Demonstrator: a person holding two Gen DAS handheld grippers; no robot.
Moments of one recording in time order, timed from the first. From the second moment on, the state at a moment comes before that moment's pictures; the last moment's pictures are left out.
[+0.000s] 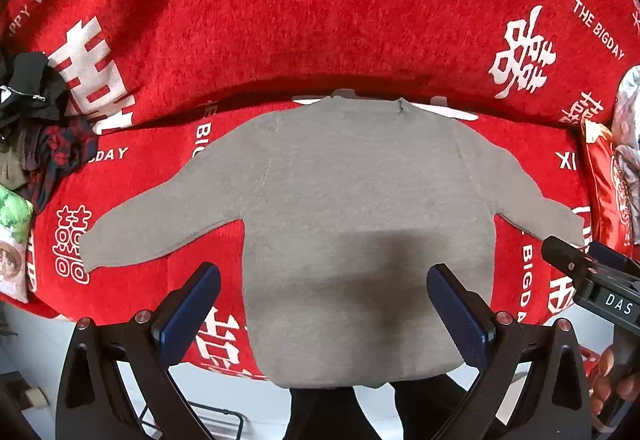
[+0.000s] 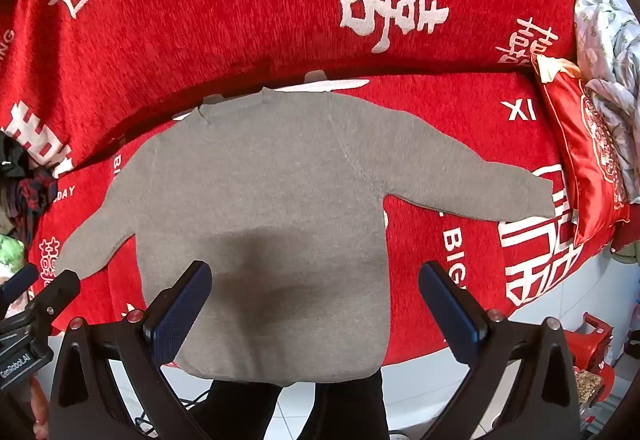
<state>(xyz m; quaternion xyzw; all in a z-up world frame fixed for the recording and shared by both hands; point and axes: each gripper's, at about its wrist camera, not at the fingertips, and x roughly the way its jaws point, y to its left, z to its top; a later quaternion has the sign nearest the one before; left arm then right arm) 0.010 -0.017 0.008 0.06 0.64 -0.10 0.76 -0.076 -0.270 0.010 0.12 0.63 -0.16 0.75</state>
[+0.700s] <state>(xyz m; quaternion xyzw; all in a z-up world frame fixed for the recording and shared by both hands) 0.009 -0.011 -0.002 0.07 0.64 -0.08 0.76 -0.081 -0.272 -0.002 0.13 0.63 -0.15 0.75</state>
